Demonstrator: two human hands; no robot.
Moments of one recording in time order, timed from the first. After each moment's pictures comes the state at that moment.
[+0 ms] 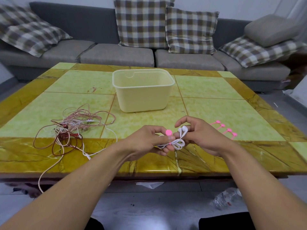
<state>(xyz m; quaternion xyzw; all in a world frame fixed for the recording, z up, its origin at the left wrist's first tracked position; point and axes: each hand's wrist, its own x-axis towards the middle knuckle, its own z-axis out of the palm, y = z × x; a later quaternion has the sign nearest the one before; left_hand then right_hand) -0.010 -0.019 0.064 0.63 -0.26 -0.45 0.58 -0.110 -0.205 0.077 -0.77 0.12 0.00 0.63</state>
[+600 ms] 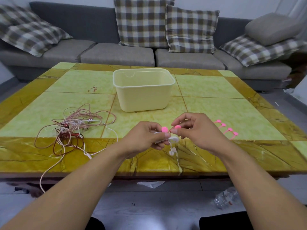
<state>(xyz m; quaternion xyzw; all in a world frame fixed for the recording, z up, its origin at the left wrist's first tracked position) -0.004 -0.016 0.060 0.68 -0.28 -0.35 0.58 -0.112 -0.186 0.092 -0.83 0.14 -0.09 0.53</state>
